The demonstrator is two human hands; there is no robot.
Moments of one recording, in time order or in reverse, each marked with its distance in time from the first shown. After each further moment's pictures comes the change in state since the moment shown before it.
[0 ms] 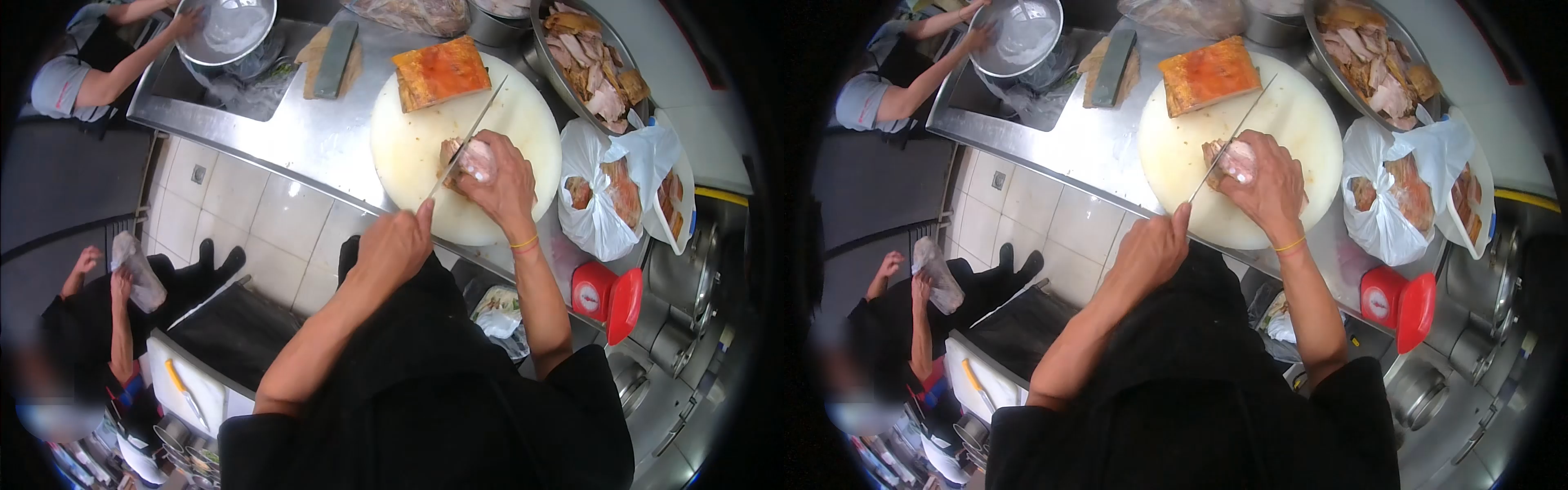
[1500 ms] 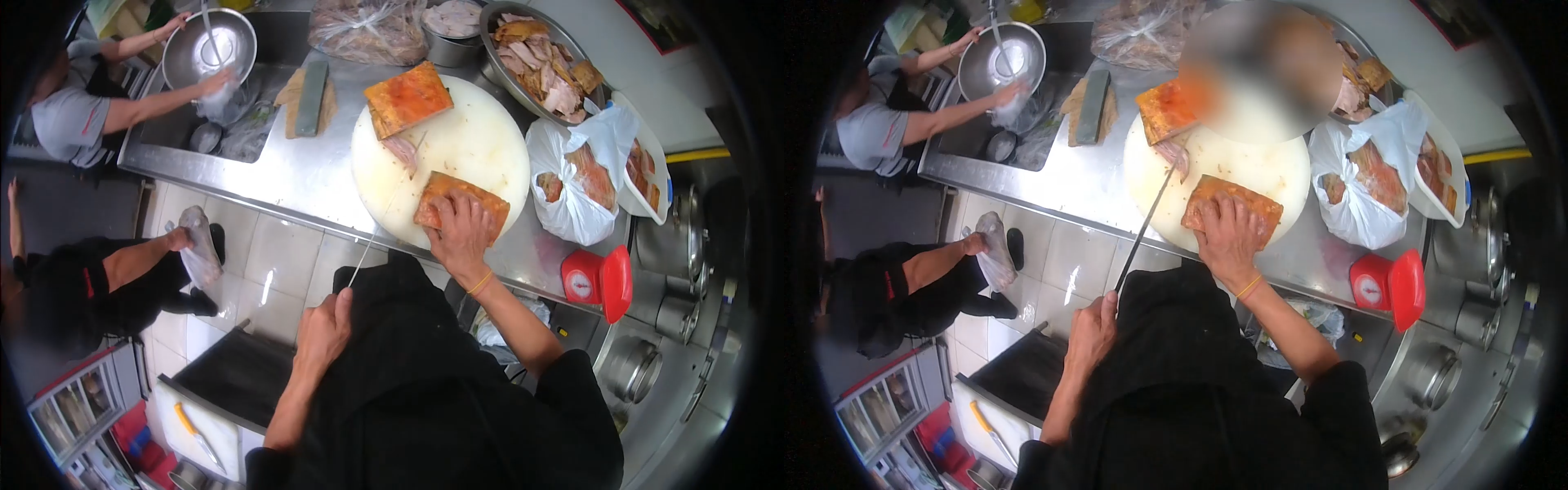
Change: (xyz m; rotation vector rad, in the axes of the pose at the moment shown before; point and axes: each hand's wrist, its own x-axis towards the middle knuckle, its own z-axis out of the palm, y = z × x) left_hand -0.099 -0.088 -0.041 -0.056 -0.035 -0.143; right_hand -0.076 -0.031 0.029 -0.294 0.162 -0.130
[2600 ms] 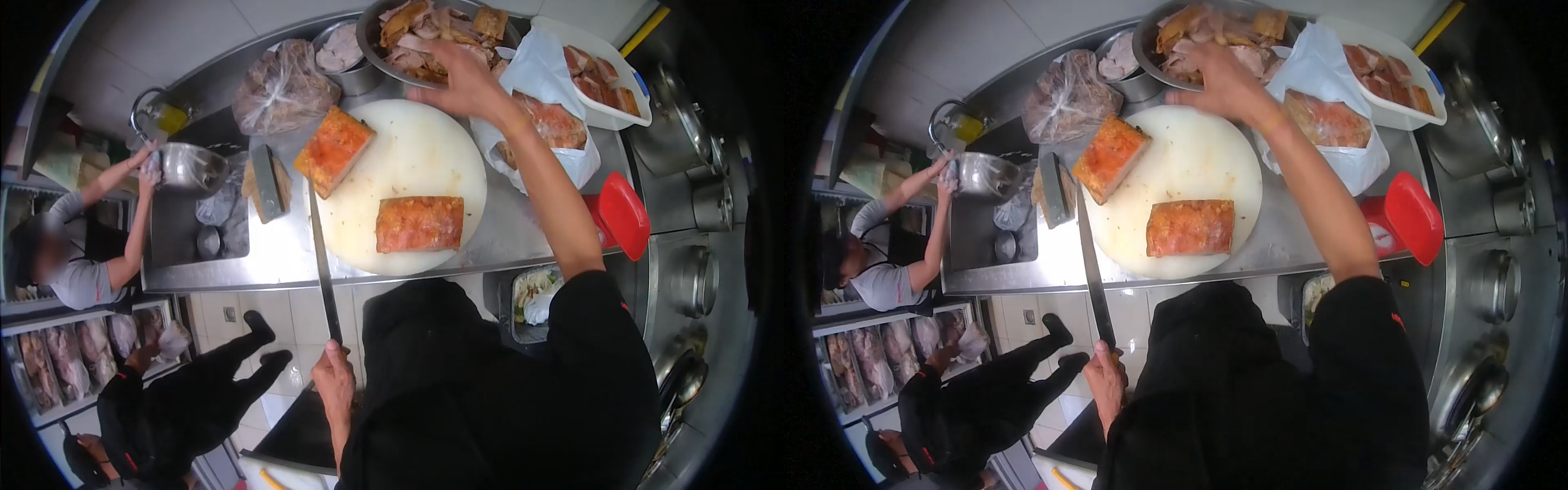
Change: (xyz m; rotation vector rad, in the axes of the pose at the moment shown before) left_hand -0.008 -0.008 0.009 -0.249 0.144 -0.179; right_hand 0.167 0.176 -0.097 0.198 0.074 0.067
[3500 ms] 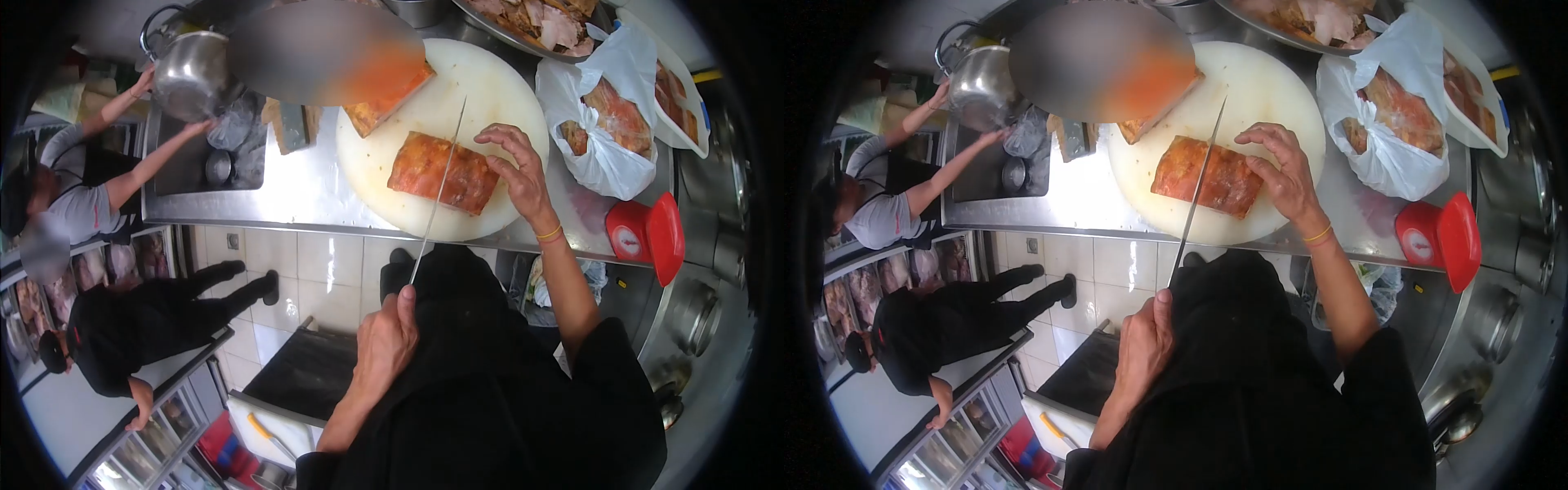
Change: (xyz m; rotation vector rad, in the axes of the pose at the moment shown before) left_hand -0.009 0.092 0.031 0.360 -0.237 0.250; right_hand -0.148 -0.050 0.086 0.640 -0.069 0.275
